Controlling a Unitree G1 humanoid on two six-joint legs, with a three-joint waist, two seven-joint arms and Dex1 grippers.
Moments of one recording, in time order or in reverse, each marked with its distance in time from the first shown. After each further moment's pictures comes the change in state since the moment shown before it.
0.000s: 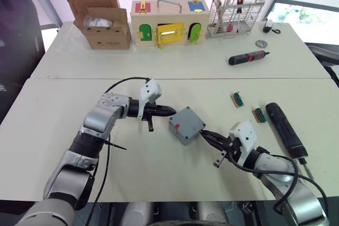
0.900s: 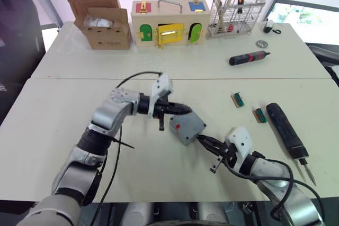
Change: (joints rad) left arm -0.097 -0.067 0.027 -0.017 -0.075 0.009 0.015; right arm 0.050 0.001 0.054 0.002 -0.036 -0.056 -0.020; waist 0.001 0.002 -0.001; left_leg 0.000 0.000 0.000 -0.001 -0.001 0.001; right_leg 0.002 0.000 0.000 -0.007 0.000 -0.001
